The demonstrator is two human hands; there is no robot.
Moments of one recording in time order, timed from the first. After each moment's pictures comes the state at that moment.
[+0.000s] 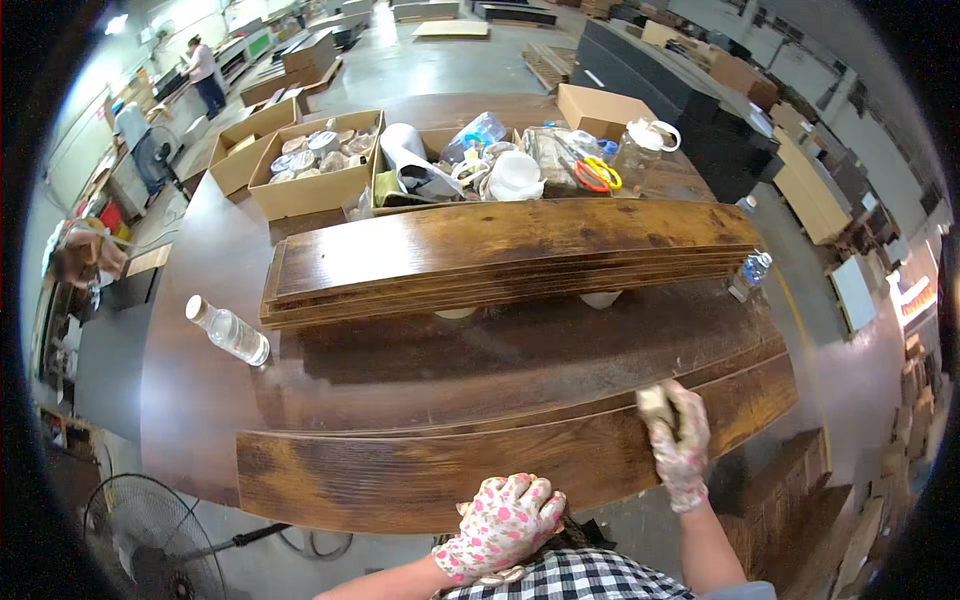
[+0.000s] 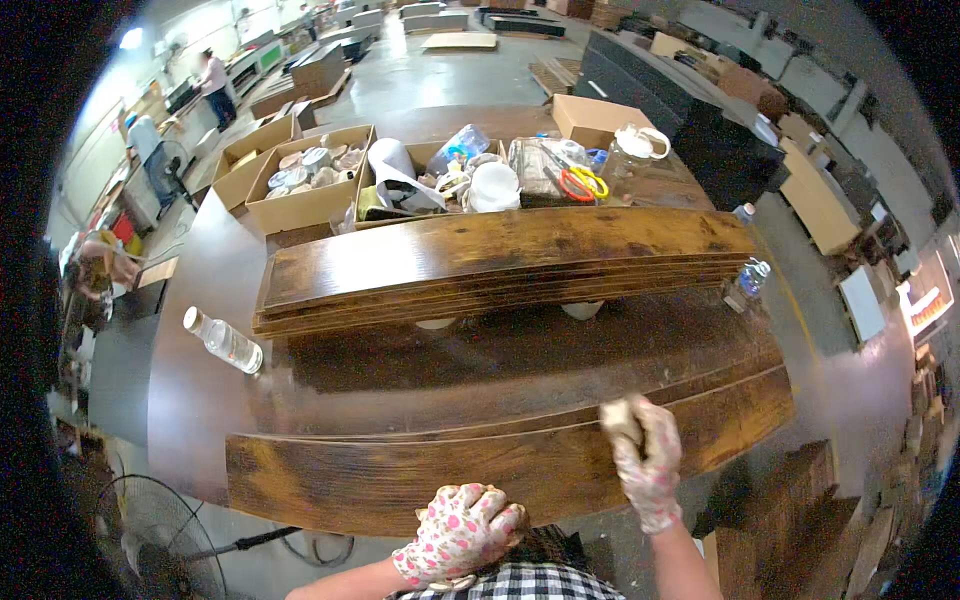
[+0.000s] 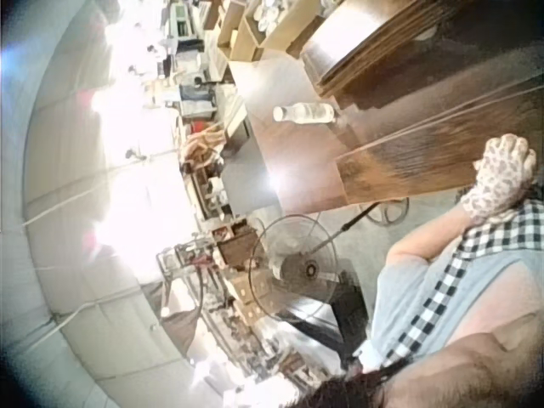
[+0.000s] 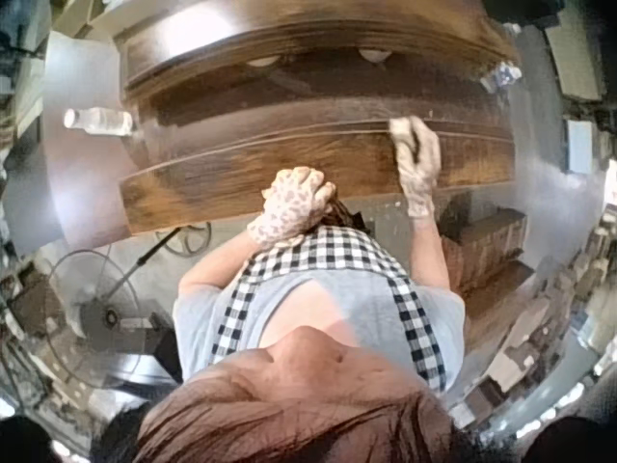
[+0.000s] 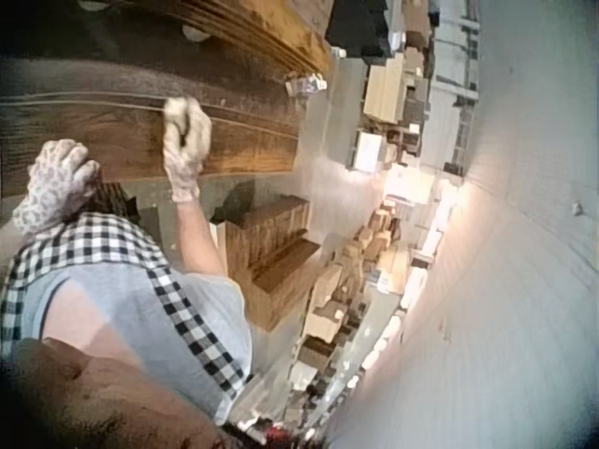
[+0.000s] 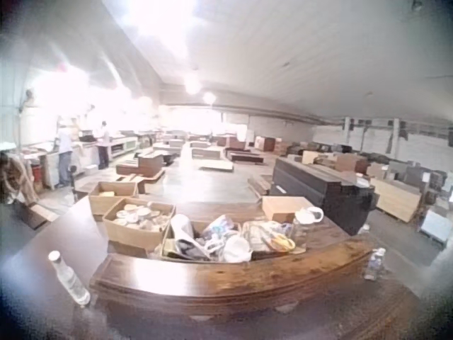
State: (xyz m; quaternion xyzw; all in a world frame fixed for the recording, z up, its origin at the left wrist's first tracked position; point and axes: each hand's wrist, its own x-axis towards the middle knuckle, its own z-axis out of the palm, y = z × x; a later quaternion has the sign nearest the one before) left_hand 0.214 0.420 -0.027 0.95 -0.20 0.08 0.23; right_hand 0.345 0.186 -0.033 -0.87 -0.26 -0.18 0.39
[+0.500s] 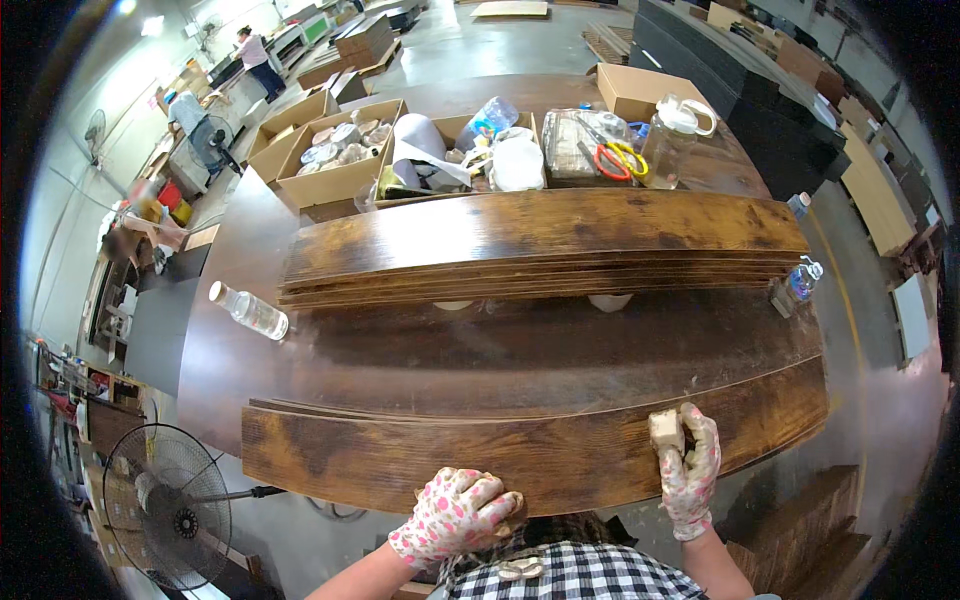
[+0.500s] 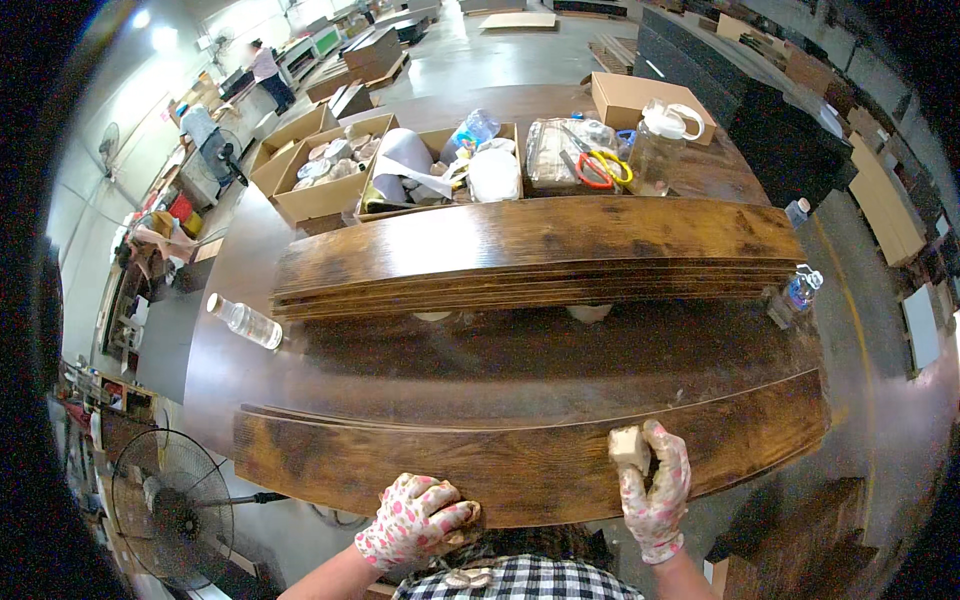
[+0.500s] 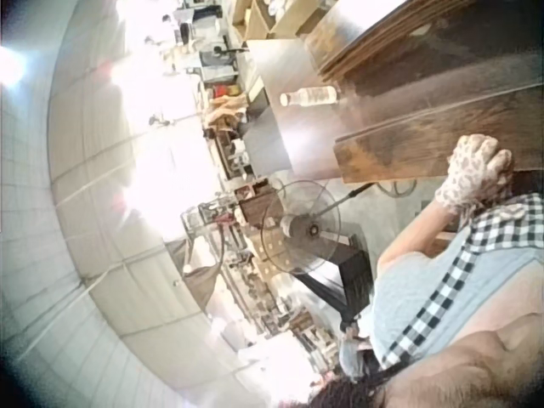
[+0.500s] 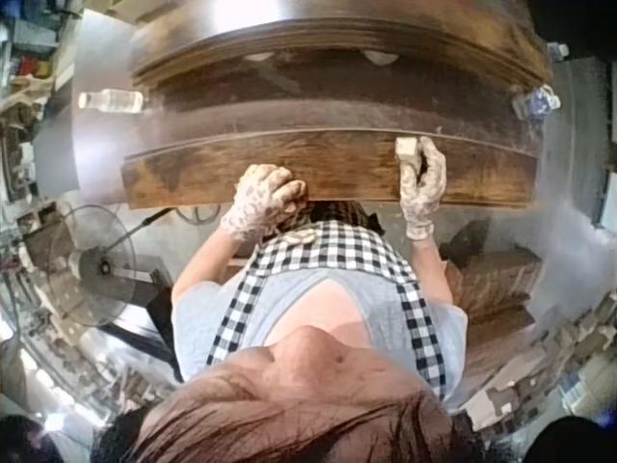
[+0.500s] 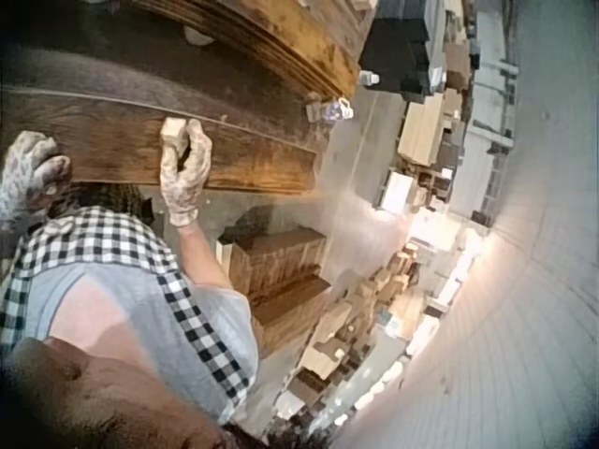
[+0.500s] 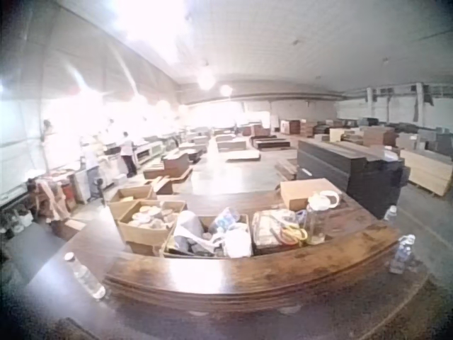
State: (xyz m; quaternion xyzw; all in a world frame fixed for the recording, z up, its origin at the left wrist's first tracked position) left_hand 0.236 0.393 -0.013 0.97 -0.14 0.02 0.18; right_hand 0.383 0.116 -0.050 -0.83 -0.25 -0.10 0.48
